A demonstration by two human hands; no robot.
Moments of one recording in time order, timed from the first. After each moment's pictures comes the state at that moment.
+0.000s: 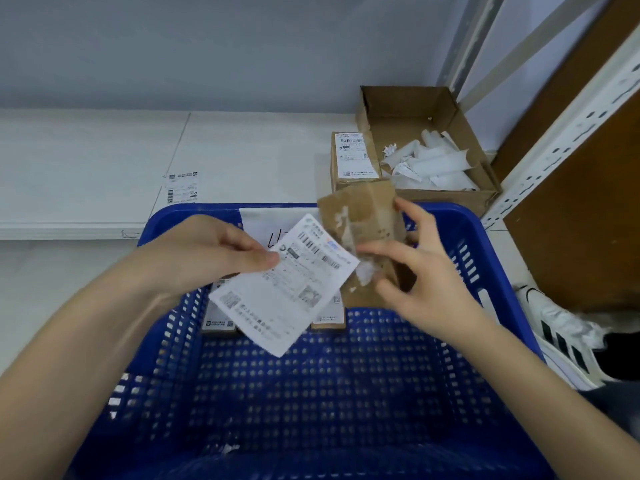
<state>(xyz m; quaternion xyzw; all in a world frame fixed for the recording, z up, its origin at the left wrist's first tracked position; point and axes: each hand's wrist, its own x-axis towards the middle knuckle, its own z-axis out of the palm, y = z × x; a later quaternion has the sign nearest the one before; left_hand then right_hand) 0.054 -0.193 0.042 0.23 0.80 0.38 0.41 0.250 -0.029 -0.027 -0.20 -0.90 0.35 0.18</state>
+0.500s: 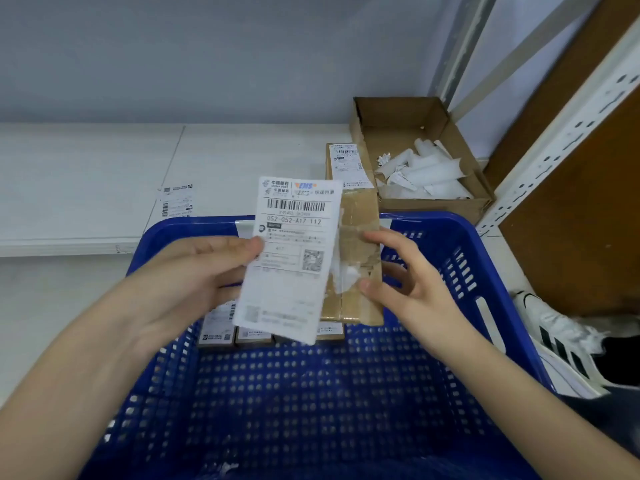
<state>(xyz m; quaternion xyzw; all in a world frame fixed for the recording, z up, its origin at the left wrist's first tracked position) 0.052 -0.205 0.032 0.18 0.63 0.56 0.51 0.244 -0.041 -0.030 -0.23 -0.71 0.63 0.21</state>
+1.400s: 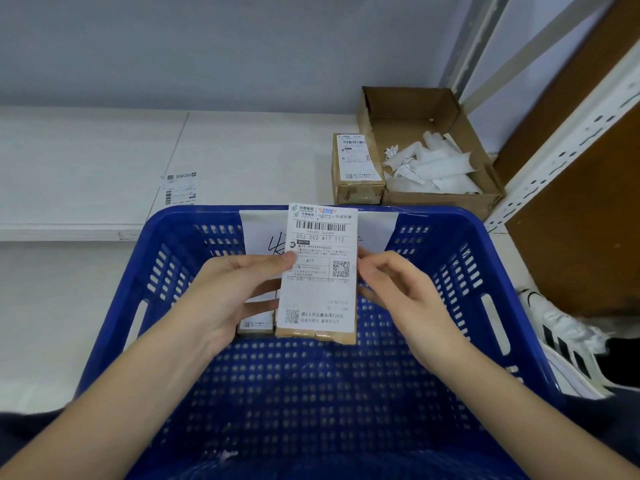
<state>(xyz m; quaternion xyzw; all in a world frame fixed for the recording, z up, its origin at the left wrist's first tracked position) 0.077 -0.186 -0.002 0.05 0.66 0.58 0.48 0.234 -0.062 -0.034 -0.27 -0.63 0.70 0.20</state>
